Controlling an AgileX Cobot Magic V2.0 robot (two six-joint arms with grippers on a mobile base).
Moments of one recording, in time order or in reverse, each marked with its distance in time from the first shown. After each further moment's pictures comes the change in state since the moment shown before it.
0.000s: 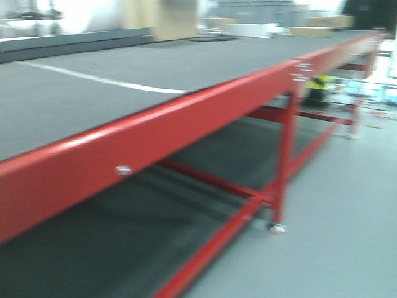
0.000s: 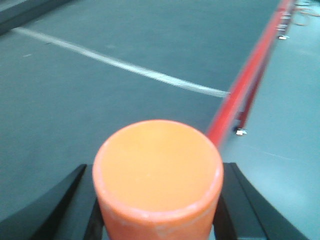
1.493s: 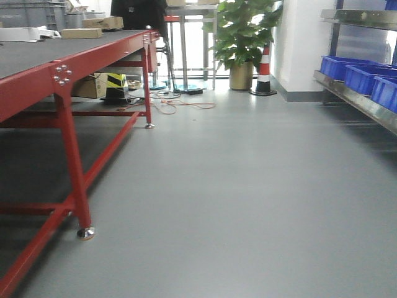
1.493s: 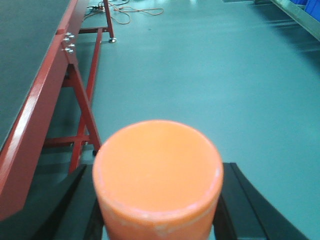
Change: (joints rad) left arm 0.000 0.000 0.000 0.000 0.000 0.000; right arm 0.000 -0.001 0.000 0.000 0.000 0.000
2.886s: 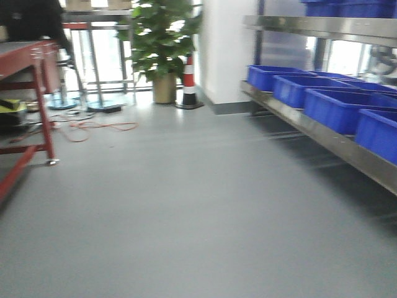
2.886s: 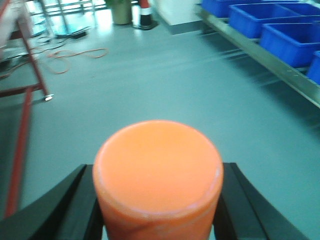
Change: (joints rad) left arm 0.000 0.000 0.000 0.002 -0.050 0.000; right arm 0.000 0.000 0.000 0.000 0.000 0.000
